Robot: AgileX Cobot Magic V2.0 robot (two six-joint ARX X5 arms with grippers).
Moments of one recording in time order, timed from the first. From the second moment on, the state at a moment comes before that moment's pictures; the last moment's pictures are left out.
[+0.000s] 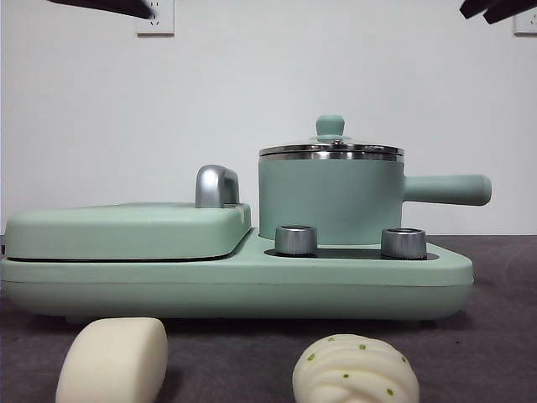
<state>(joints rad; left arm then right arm) -0.44 1.08 0.95 -0.13 0.39 0.17 0.27 0.80 0.86 -0.48 -0.31 -0.28</state>
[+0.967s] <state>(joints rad) -0.64 1.76 1.26 0.22 0.39 0.07 0.27 0.80 0.86 -0.42 -0.31 -0.20</state>
